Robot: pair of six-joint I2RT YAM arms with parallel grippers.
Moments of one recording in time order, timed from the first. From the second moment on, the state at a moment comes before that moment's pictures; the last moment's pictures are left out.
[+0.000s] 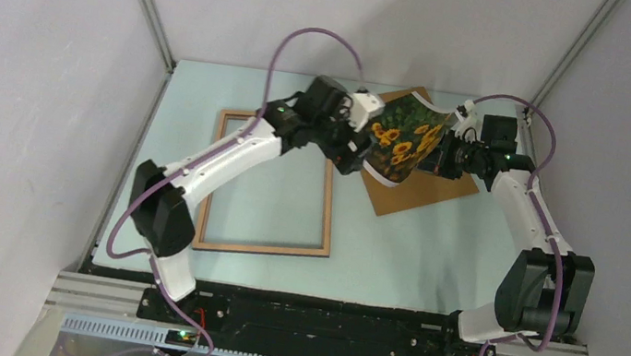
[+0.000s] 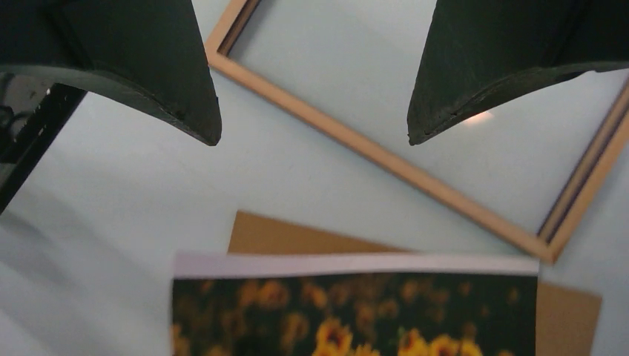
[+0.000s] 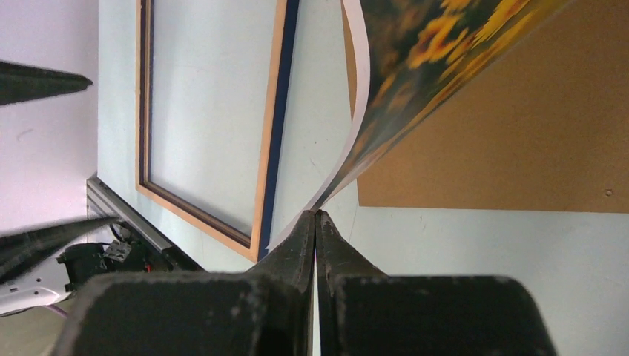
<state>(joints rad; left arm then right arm) -0.66 1.72 1.64 -0.64 0.24 0.12 0.04 1.47 1.21 -0.52 -0.63 0.23</state>
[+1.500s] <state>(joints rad) -0.98 2.31 2.24 -0.64 -0.10 0.24 -0.13 1.48 1.21 -0.57 -0.80 0.34</state>
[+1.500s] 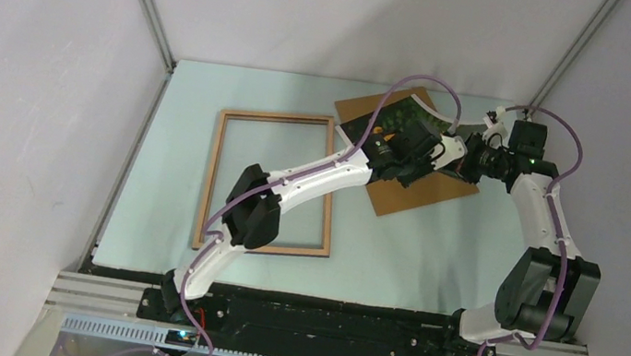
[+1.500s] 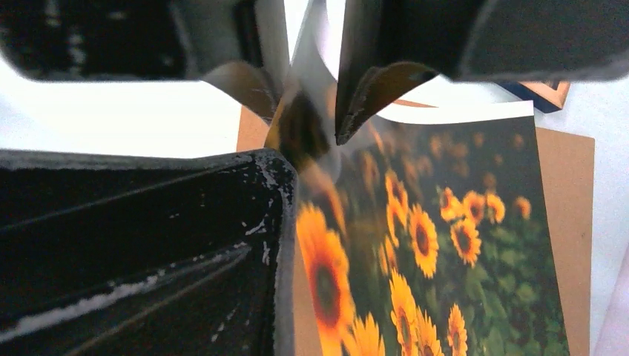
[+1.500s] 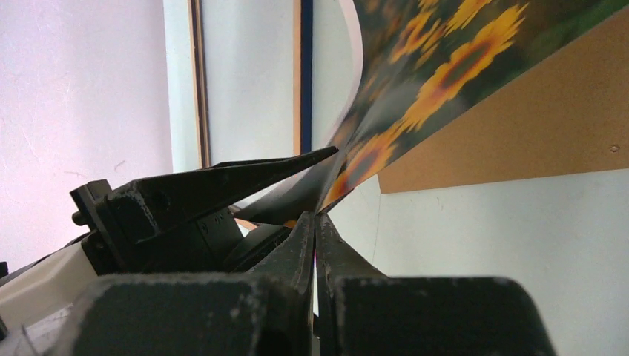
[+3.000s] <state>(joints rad) -0.84 1.67 2.09 -0.82 0.25 0.13 -0.34 1.04 1.19 -0.62 -0.90 0.02</state>
